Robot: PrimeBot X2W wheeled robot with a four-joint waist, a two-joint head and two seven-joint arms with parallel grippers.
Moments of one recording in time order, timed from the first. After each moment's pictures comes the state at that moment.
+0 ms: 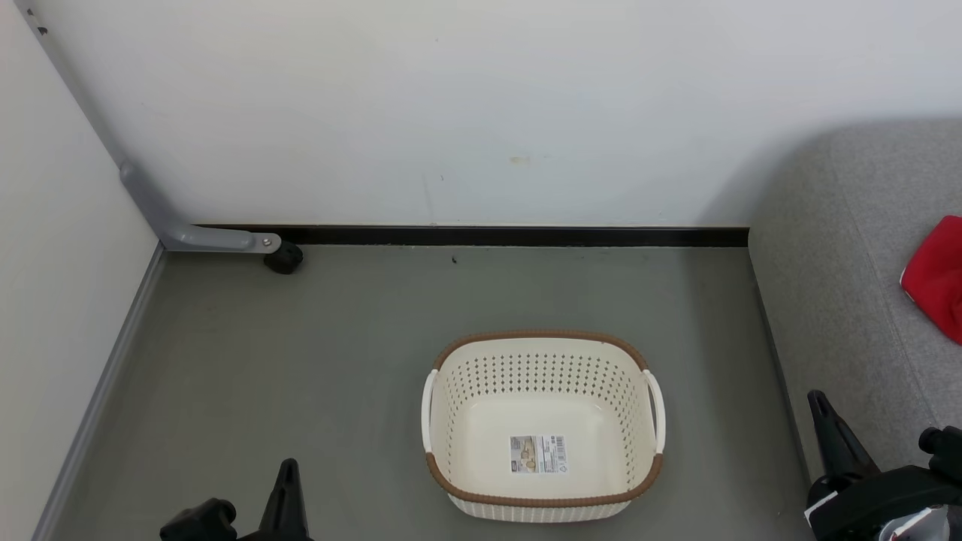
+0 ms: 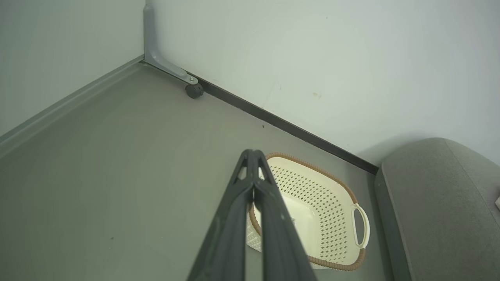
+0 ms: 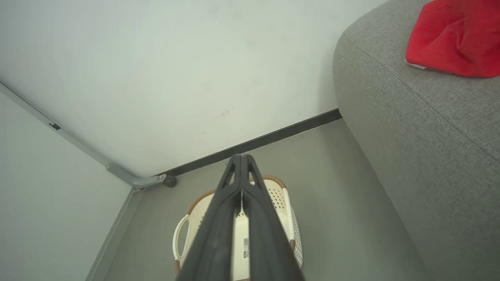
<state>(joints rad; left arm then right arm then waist) -0.02 0.04 -0.15 0.41 -0.61 0.07 -0.16 -0.09 -0.27 0.22 0.43 0.78 0.11 -0.16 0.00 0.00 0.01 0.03</state>
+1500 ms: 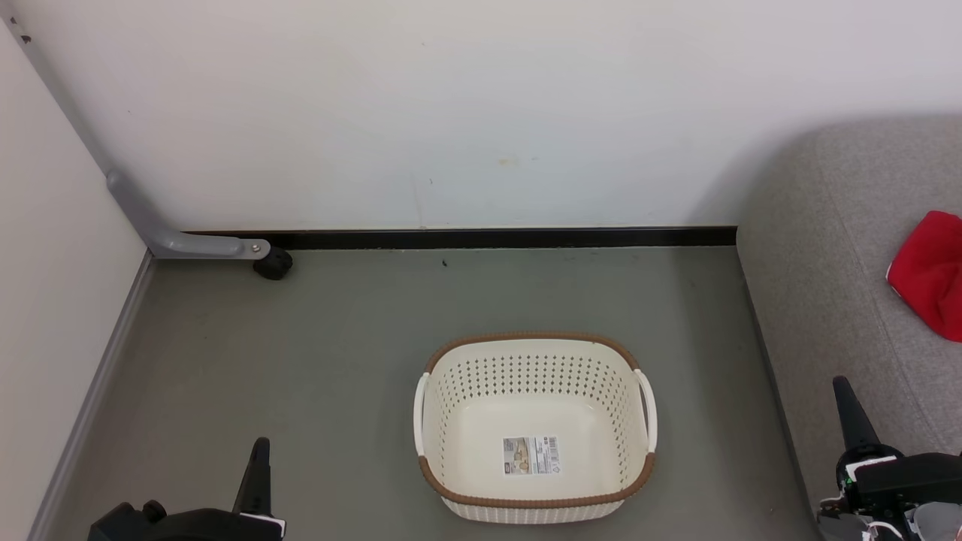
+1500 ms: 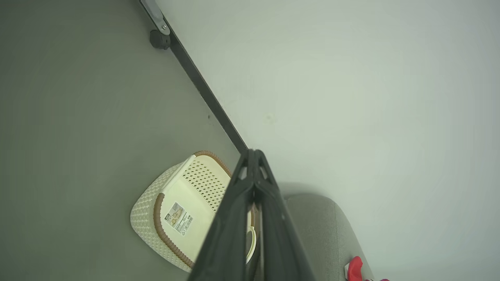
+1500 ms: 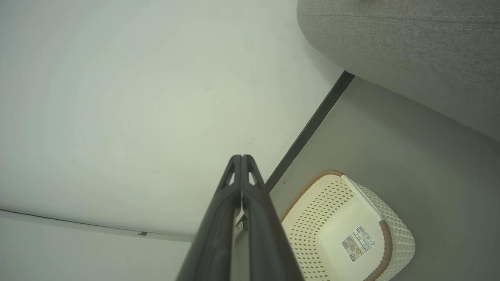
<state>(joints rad) -0.04 0.04 -0.01 0.35 -1.18 -0.04 0.00 -0.09 -0.14 0.01 0.36 1.25 0.12 0.00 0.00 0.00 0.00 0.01</state>
